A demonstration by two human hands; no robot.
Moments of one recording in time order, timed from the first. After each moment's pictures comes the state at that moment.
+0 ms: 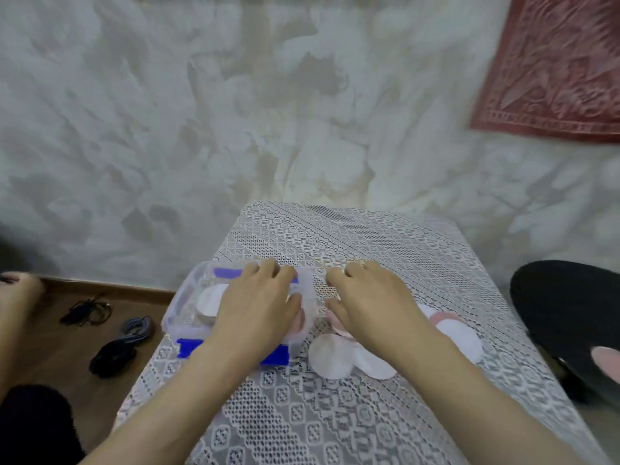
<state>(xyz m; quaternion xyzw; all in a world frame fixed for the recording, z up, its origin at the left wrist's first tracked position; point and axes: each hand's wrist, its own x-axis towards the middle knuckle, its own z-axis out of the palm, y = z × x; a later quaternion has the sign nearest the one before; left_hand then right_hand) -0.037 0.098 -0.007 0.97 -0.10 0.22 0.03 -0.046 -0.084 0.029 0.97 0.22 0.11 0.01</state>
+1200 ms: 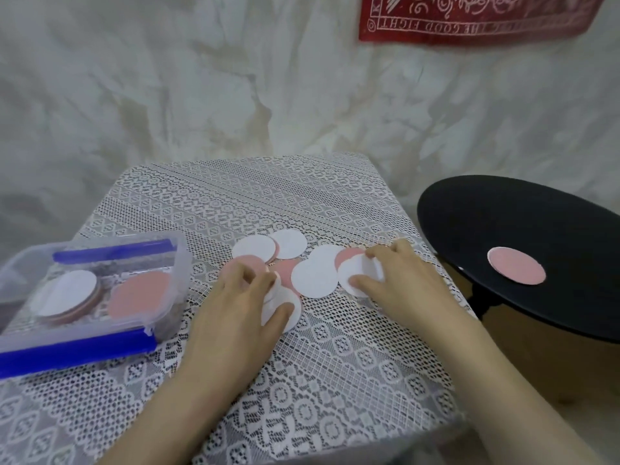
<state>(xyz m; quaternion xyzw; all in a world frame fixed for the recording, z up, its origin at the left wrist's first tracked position) -0.058 -0.030 -0.078 0.96 -0.18 0.12 0.15 -0.069 -0.270 -0.049 0.98 -0.12 -0.01 -0.18</state>
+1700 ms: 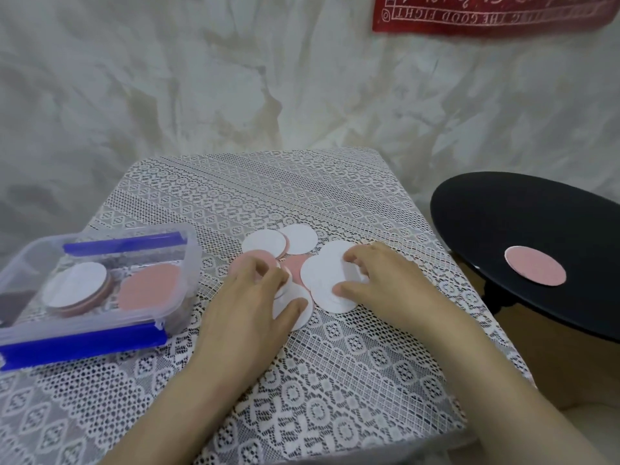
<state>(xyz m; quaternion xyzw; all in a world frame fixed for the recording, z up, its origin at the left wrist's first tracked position) -0.057 -0.031 -0.076 0.96 -0.20 0.13 0.17 -0.068 -0.248 -0.049 0.97 -0.03 -0.03 -0.25</state>
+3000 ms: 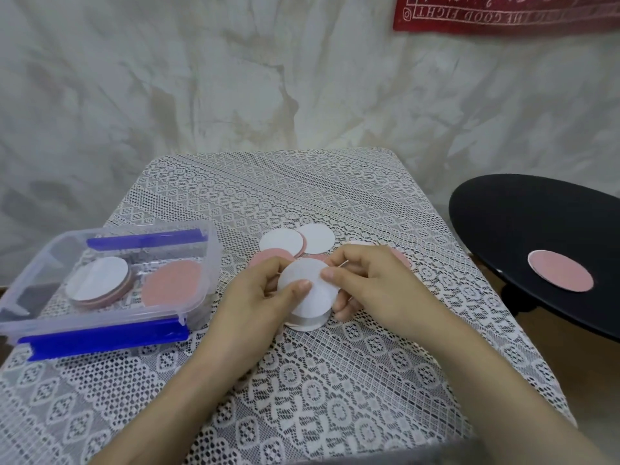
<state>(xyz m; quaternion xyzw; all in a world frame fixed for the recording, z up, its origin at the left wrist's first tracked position) -0.056 -0.017 -0.067 0.79 -0.15 -0.03 0.60 -0.067 -0.212 -0.046 0.80 0.05 -0.05 -0.59</state>
